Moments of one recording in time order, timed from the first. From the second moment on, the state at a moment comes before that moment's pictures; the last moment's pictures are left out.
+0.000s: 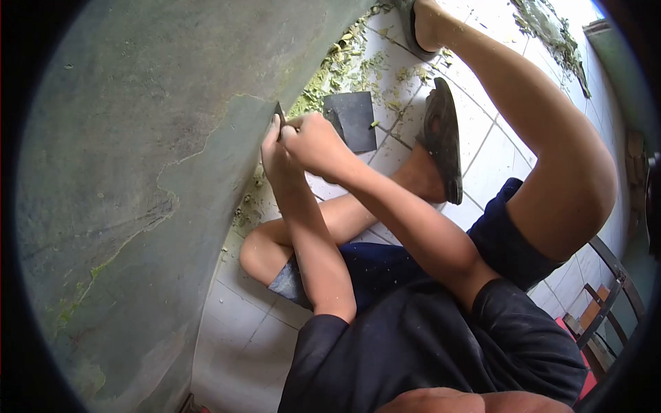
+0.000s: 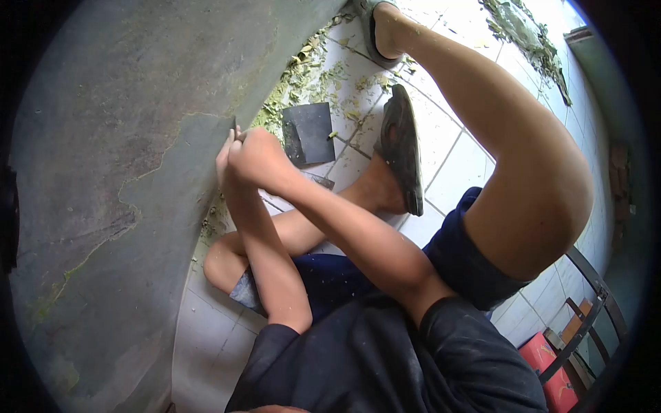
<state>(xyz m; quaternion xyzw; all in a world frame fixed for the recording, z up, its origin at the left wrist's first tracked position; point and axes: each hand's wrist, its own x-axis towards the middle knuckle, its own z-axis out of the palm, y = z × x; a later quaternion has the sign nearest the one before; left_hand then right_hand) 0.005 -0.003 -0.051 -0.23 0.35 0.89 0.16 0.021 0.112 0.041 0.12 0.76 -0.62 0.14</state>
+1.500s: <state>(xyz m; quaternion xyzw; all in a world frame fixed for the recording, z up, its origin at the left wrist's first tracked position) -0.013 0.008 -0.069 -0.21 0.33 0.91 0.15 0.023 0.123 0.043 0.10 0.78 -0.62 0.08</state>
